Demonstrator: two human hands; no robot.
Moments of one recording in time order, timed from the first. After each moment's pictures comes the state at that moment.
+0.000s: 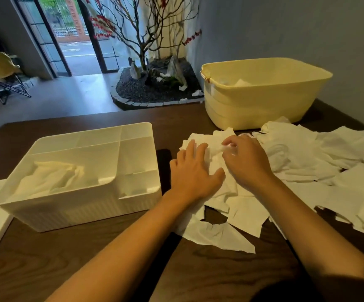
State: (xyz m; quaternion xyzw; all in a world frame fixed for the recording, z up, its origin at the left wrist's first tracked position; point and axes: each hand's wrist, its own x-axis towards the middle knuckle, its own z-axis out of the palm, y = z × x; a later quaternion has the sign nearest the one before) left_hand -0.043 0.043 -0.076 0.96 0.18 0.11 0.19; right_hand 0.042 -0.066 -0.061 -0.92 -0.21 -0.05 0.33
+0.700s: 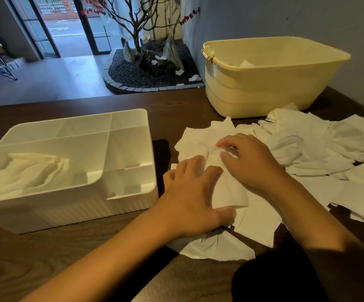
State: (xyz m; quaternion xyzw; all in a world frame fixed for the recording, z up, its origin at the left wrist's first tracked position) left_hand -0.108 0.040 -0.062 0.97 0.06 -0.02 0.22; right_hand 0.028 -0.075 -0.058 -0.90 -0.30 0.02 0.31
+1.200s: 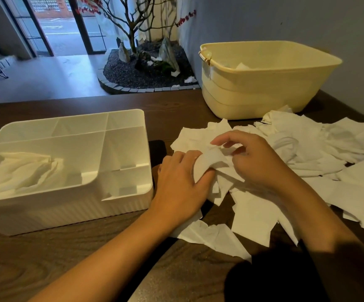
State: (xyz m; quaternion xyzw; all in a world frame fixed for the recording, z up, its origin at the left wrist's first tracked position) left_hand -0.095 0.046 -0.086 0.91 0.13 0.20 0.33; right_hand 0.018 -0.087 -0.039 -0.84 -0.30 0.12 0.44
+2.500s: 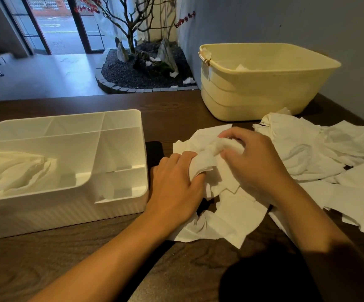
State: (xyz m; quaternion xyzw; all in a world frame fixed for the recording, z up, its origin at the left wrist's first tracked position) left_hand -0.098 0.047 -0.082 0.91 0.16 0.19 0.34; right_hand 0.016 -0.082 -0.043 -0.86 -0.28 0.00 0.43
